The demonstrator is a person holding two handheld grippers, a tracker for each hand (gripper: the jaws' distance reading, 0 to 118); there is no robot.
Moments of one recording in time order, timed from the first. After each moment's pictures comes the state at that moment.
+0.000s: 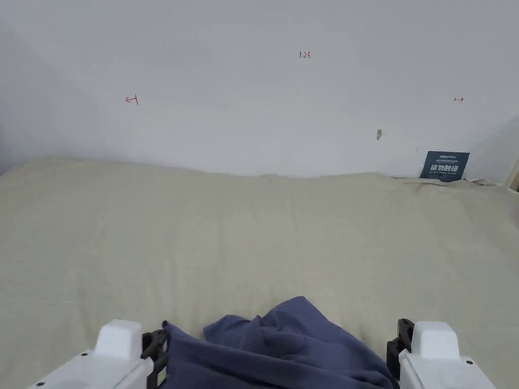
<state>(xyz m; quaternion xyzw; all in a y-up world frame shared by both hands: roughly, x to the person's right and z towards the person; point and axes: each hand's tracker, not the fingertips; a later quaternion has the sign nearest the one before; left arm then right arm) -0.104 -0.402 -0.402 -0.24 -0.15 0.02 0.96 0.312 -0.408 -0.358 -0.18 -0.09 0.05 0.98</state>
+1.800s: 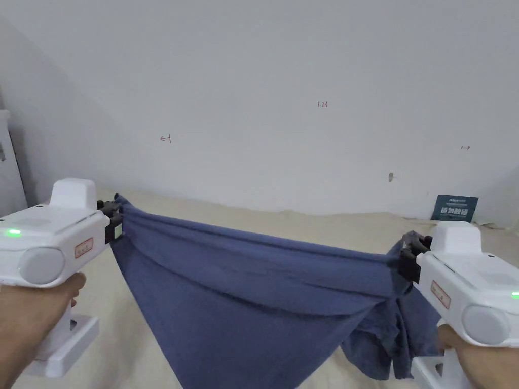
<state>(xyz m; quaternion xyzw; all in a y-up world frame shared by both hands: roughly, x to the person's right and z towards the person) -0.186 -0.209 -0.443 -0.10 -0.05 -0.01 0.99 0.291 -0.226 -0.374 -0.08 -0.02 0.03 1.00</state>
